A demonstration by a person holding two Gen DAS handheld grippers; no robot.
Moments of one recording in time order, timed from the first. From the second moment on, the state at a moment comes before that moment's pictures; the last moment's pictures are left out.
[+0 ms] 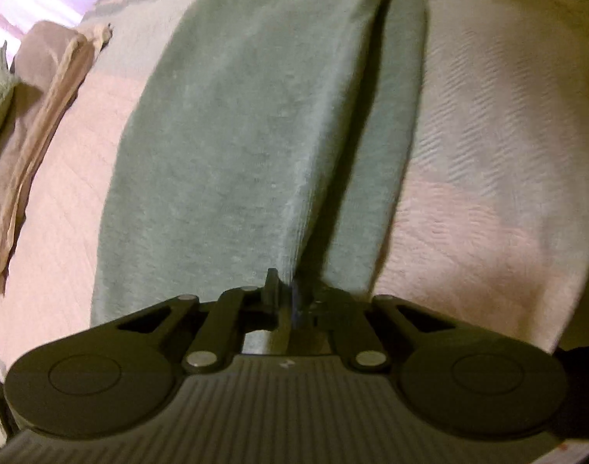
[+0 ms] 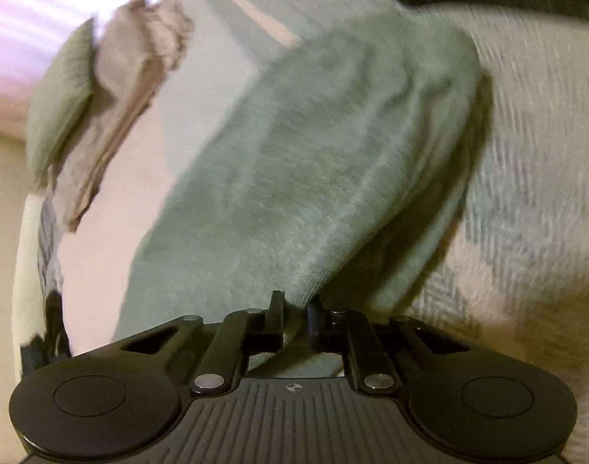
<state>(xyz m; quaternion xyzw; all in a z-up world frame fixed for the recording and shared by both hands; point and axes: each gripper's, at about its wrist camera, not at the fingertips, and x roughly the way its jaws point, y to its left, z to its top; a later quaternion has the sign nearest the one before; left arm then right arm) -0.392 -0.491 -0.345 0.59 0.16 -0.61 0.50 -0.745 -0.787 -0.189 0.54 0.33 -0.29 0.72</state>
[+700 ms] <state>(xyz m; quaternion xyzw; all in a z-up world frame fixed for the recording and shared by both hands) -0.335 -0.402 -0.328 0.57 0.19 -0.58 0.55 -0.660 -0.675 -0.177 0.33 0.49 -0.20 0.78</state>
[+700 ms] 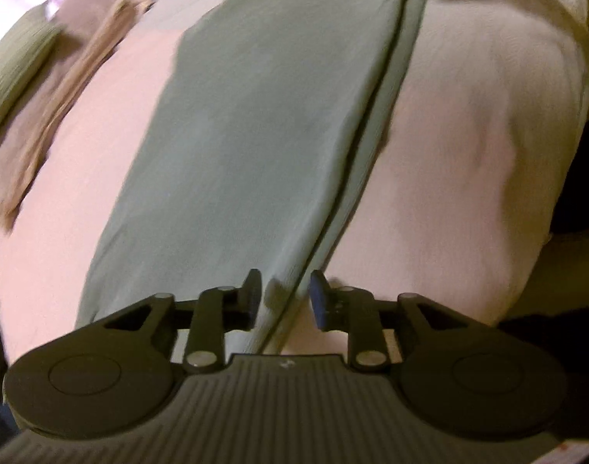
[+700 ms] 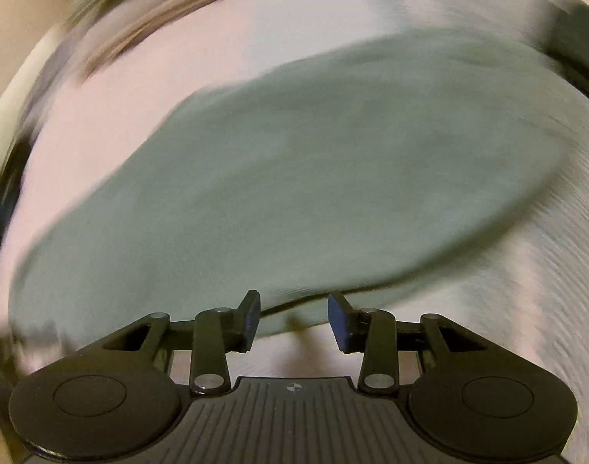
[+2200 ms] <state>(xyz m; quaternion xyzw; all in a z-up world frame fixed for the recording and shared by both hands) -0.046 -0.232 -0.307 0.43 0.34 -0.62 0.55 -0.382 -0.279 -0.195 -0.01 0.53 -0.06 0.85</state>
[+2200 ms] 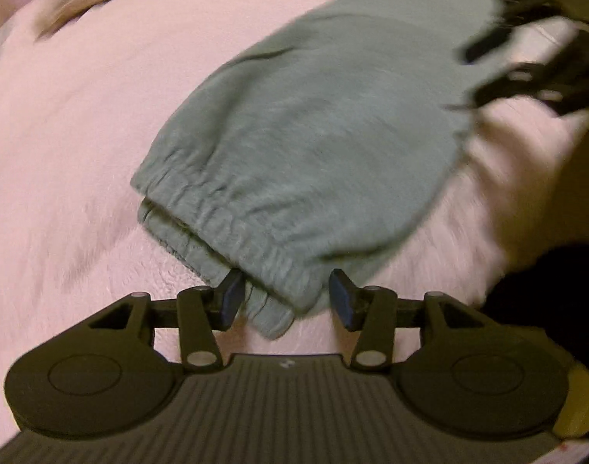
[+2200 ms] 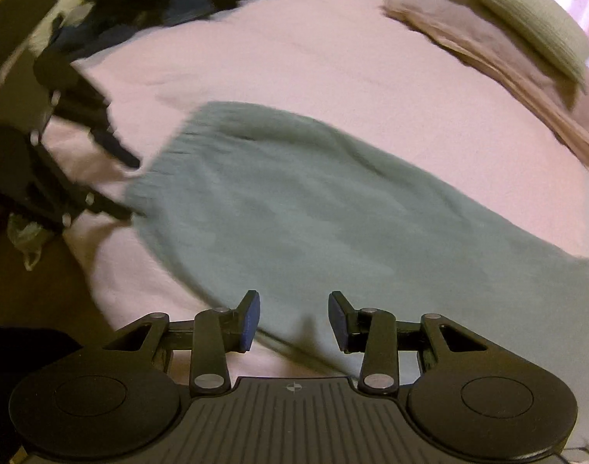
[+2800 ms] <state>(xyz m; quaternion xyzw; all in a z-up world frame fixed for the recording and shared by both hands) 0.050 -0.208 -0.288 0.53 0.10 -0.73 0.43 -0.302 -0.185 -0.237 -0.11 0.50 -0.06 0.86</state>
